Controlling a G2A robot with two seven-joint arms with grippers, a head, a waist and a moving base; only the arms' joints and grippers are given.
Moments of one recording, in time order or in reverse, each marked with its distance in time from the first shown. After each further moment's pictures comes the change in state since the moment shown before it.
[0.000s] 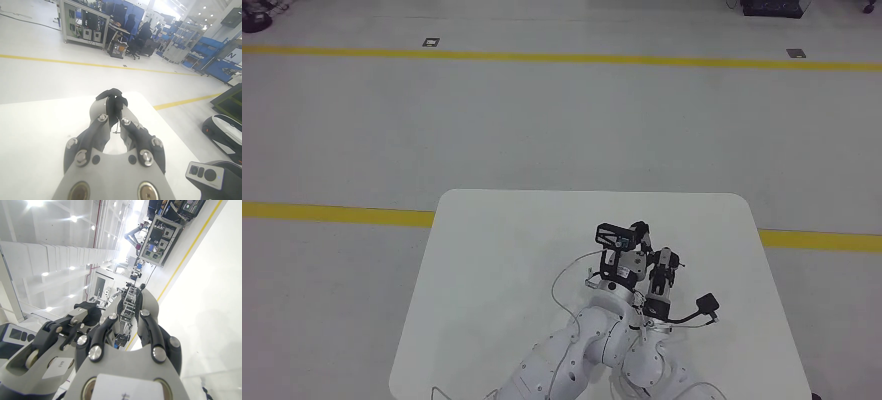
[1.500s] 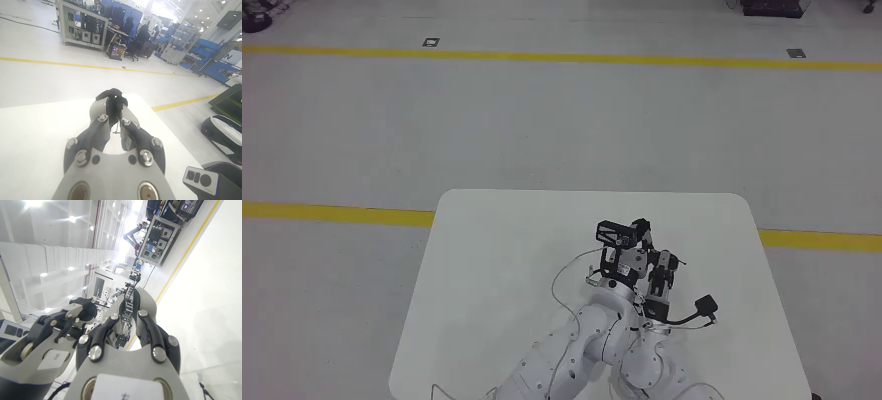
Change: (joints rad) left arm -0.011 0.002 0.002 -0.005 -0.004 -0.007 0.004; right arm 0.001 -0.003 -0.008 0.008 0.007 0.000 -0.010
